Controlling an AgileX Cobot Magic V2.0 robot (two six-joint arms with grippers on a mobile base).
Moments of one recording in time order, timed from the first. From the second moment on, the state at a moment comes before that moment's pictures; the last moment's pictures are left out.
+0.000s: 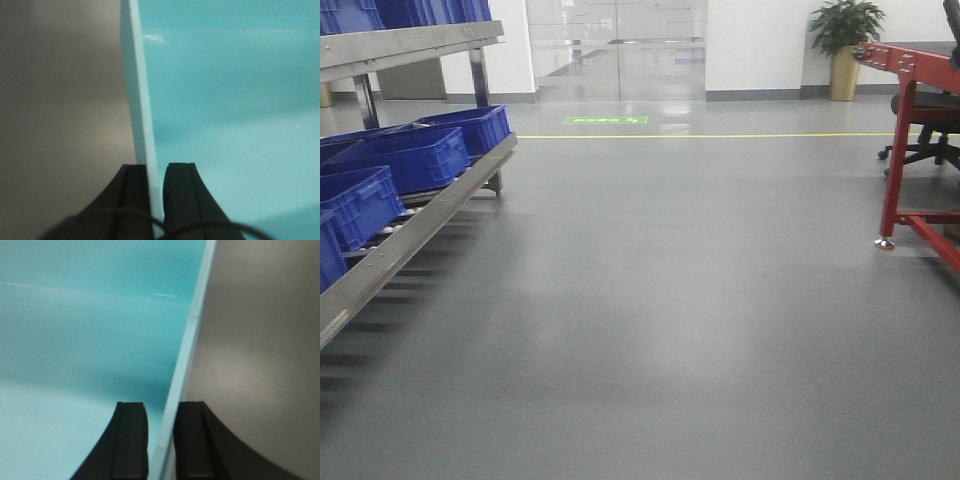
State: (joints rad) left arm -0.27 1.37 -1.80 -0.13 1.20 -0.04; right arm 0.50 1.61 -2.03 0.01 1.21 0.26
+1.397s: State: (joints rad) left arm -0.28 1.39 -1.80 -0.14 0.91 -0.03; right arm 0.49 1.61 -2.03 -0.03 1.18 0.28
